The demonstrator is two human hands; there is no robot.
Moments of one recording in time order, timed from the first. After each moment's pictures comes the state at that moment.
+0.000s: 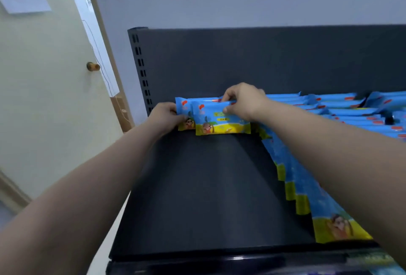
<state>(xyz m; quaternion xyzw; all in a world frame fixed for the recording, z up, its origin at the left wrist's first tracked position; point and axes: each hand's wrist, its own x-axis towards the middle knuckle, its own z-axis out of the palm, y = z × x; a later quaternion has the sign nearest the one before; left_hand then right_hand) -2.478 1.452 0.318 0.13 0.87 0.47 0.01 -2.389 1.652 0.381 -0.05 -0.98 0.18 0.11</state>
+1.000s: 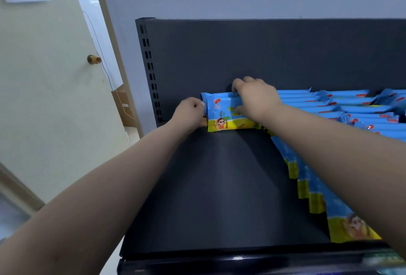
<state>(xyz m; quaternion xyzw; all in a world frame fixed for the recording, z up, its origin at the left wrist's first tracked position) -2.453 1.489 0.322 0.10 0.80 0.58 0.09 -2.397 1.649 0.368 -0.03 -0.99 -0.03 0.16</state>
